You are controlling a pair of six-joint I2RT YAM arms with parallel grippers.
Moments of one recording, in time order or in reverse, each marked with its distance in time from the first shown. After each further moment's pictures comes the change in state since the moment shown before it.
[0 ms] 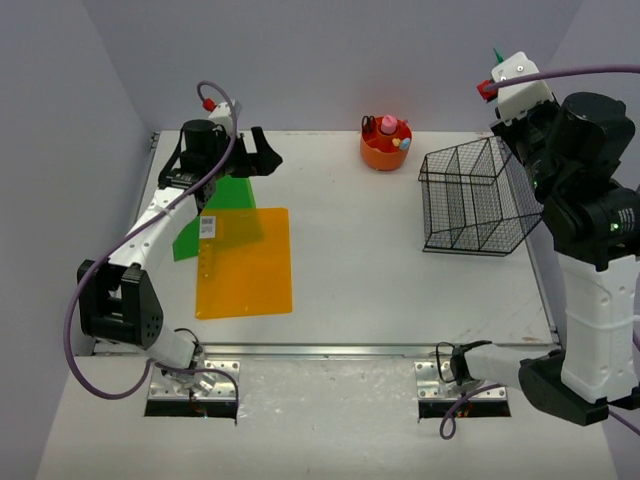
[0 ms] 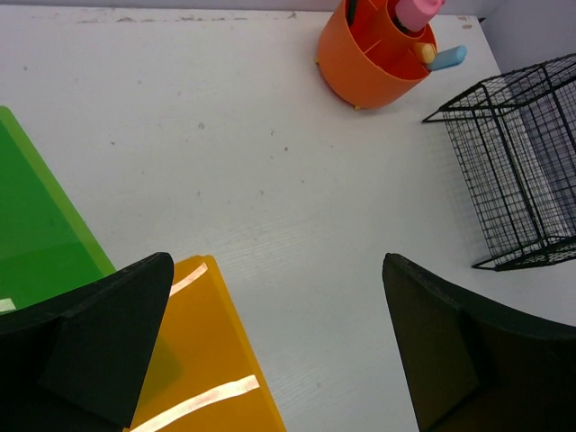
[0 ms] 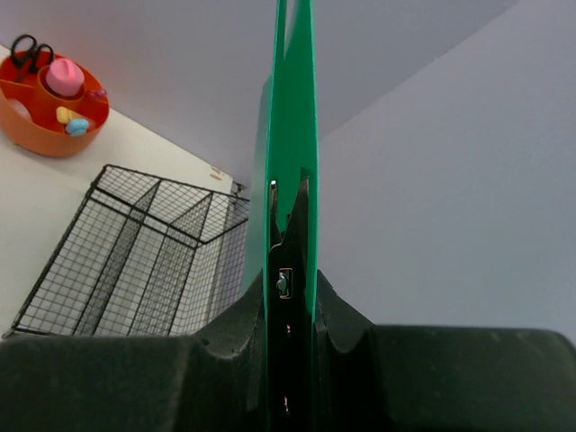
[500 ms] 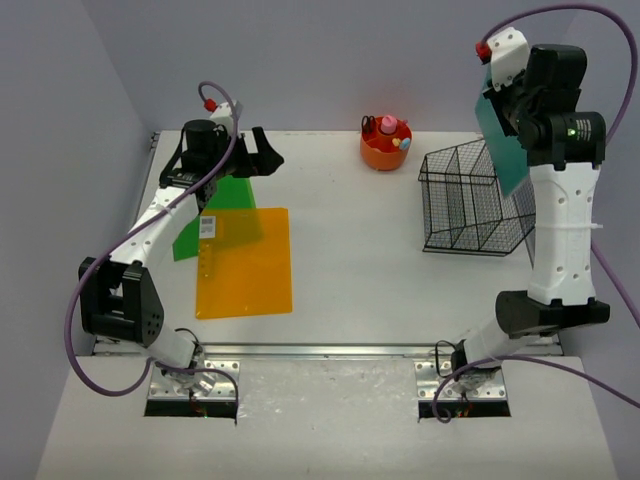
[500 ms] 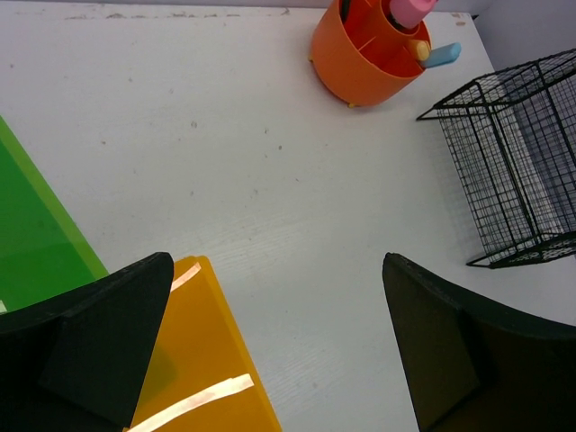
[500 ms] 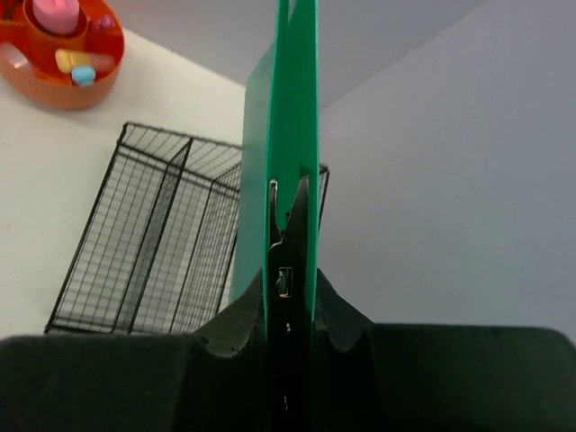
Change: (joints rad) left arm 0.000 0.013 0.000 0.014 0.020 -0.012; right arm -0.203 0.358 0.208 -0.121 -0.136 0.149
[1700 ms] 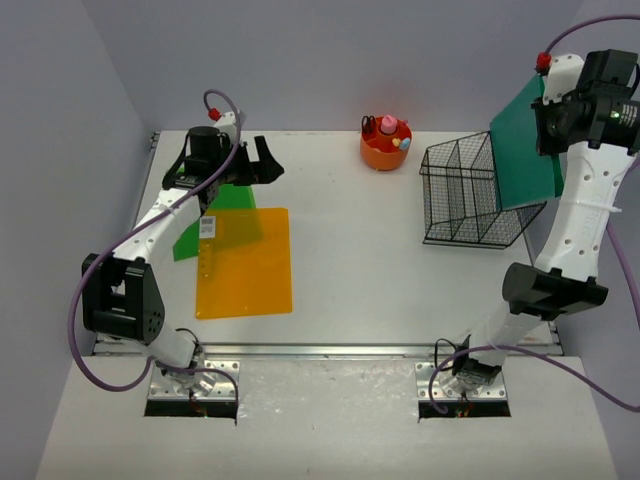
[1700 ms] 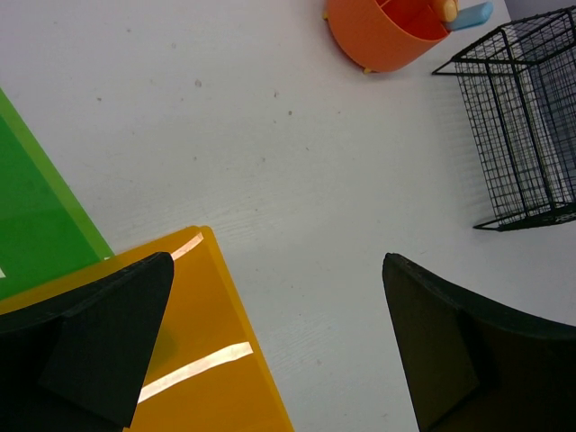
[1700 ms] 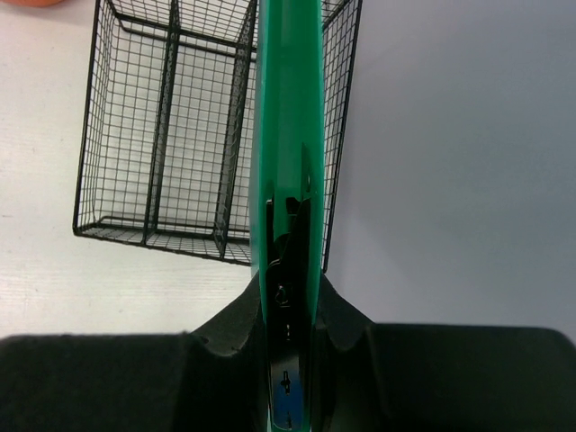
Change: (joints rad) left arm 0.000 0.014 -0.034 -0.037 -0.001 0.005; right arm -0.339 0.165 0.164 -0.328 -0.241 0.149
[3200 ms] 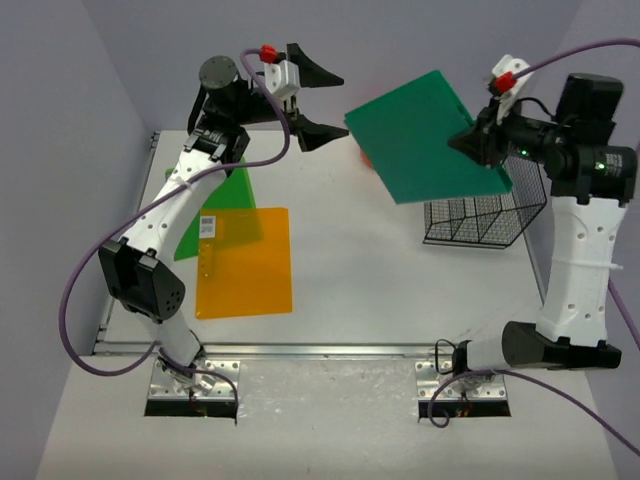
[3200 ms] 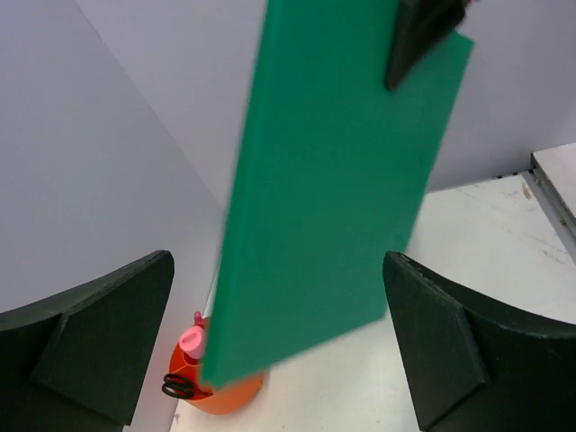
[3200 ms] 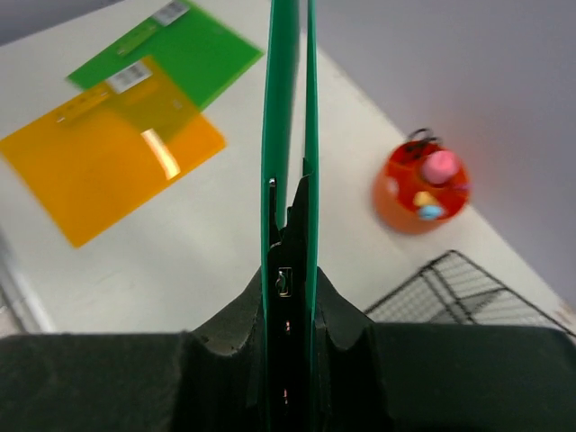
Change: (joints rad) left arm -0.218 0.181 0.595 0.357 0.736 0.447; right arm 0.180 -0.347 -0.359 0.284 -0.823 -0.118
